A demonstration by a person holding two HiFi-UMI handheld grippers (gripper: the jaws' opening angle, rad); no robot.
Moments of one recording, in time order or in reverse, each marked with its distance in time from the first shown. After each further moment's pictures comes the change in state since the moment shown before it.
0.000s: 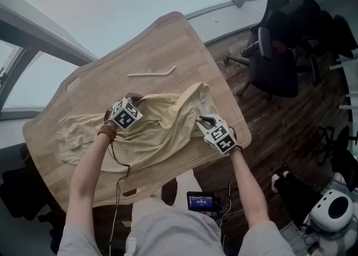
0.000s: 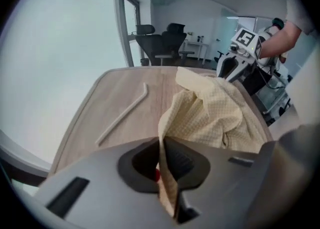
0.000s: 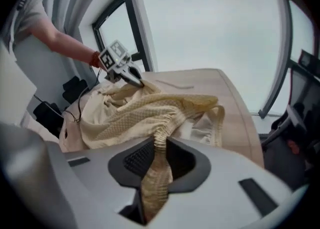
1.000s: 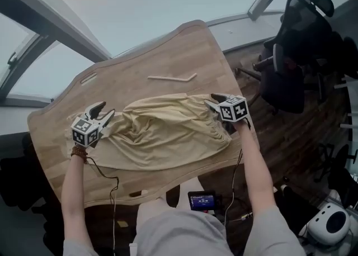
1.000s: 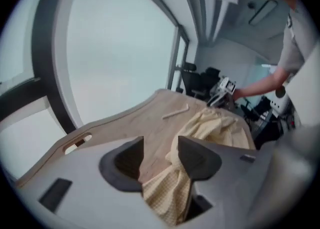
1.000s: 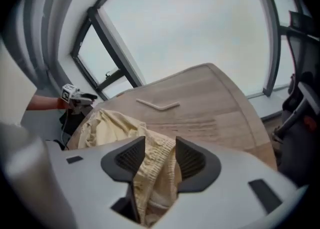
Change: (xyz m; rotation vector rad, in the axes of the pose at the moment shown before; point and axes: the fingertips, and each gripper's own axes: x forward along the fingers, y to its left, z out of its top) left arm -0.170 0.079 -0.142 -0.473 -0.341 0.187; right arm 0.059 -0.081 0.087 0.271 -0.037 0.068
